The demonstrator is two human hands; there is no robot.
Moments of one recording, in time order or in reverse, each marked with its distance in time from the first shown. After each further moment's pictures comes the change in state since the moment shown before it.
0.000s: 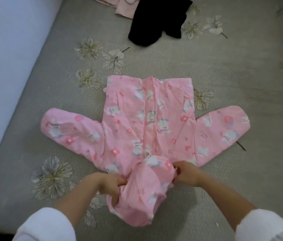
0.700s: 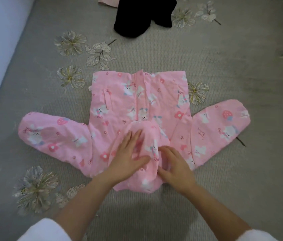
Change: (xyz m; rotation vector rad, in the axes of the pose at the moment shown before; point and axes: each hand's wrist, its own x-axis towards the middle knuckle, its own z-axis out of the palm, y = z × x) left_hand 0.041 0.059 -0.030 -0.327 0.895 0.290; right_hand 0.014 -0.010 0.021 0.028 0.566 -0.325
